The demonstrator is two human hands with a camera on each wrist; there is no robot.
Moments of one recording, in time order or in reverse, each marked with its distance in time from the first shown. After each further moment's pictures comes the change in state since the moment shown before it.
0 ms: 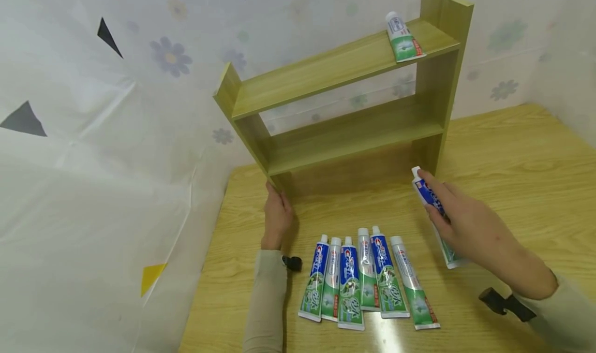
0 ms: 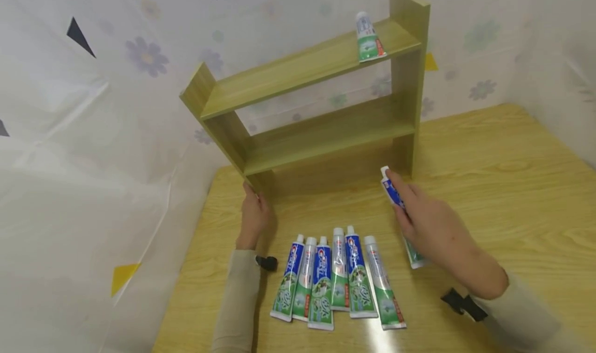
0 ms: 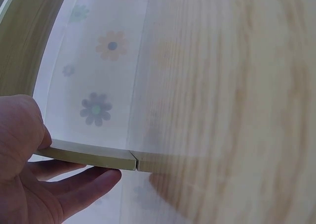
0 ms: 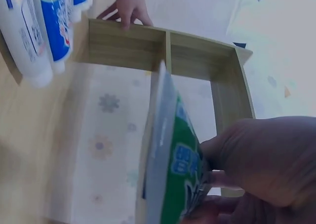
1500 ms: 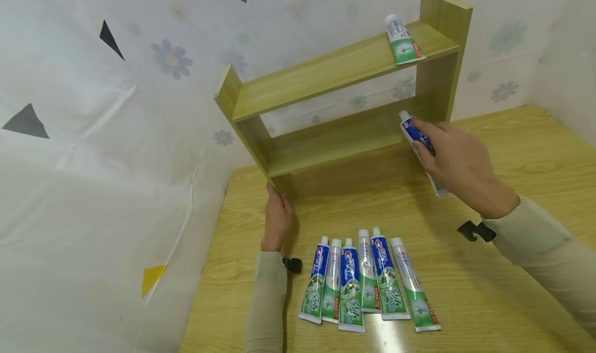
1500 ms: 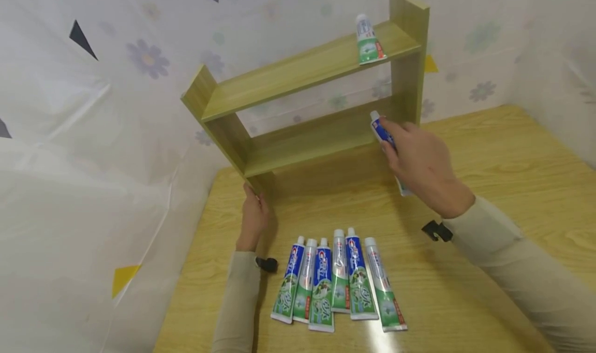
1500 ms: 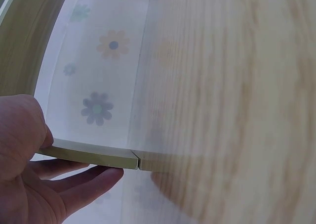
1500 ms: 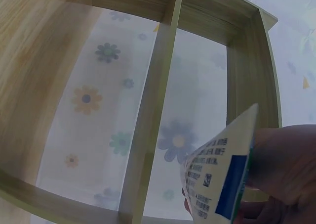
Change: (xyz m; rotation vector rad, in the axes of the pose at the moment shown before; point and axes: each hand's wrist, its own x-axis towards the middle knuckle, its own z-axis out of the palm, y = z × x) left_hand 0.000 0.002 -0.002 0.002 -0.023 -0.006; right_hand 0.100 0.012 -0.030 -0.114 0.098 0.098
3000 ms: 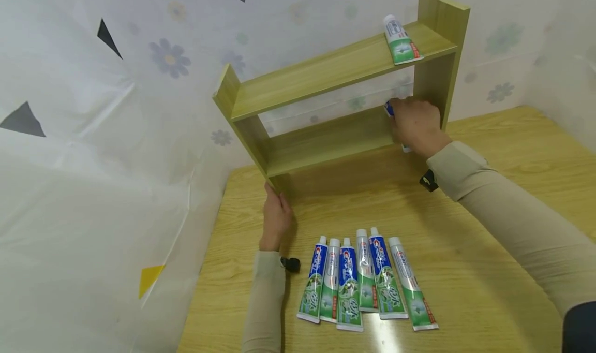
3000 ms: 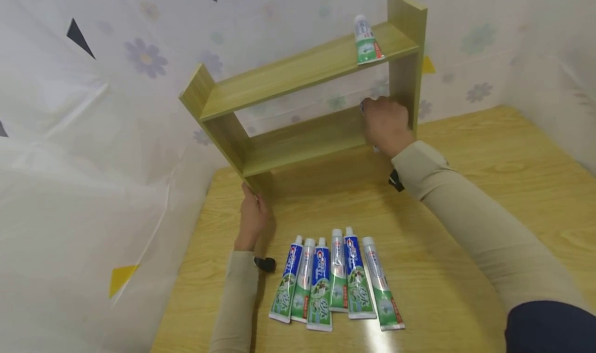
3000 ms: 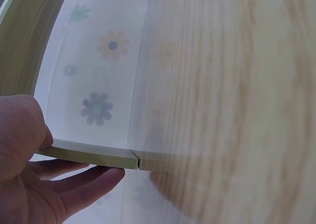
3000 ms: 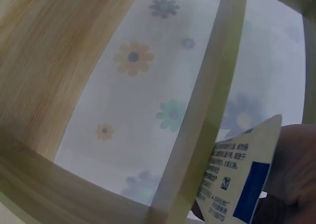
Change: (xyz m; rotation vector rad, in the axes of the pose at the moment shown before) left_hand 0.002 -0.002 -0.001 -0.005 -0.006 -0.047; right_hand 0.104 0.005 0.038 -0.100 -0.113 0.085
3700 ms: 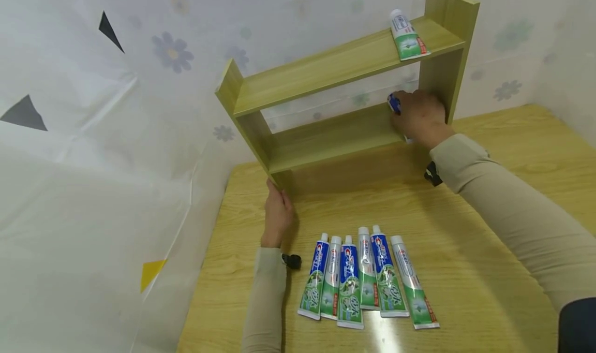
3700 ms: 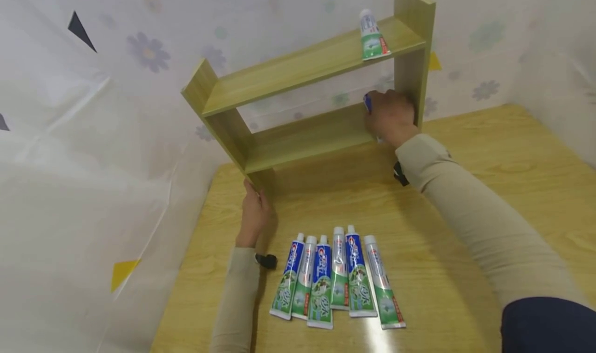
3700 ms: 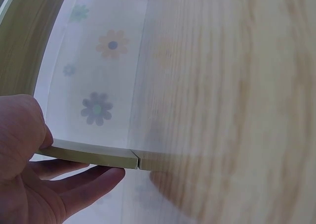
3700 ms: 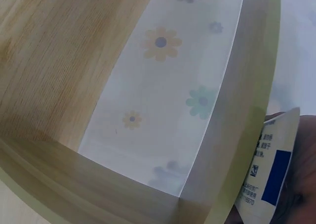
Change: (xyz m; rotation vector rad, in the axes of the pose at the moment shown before) left_hand 0.002 0.006 0.001 -0.015 0.012 0.014; right_hand 0.021 0.022 0.004 0.077 -0.097 0.068
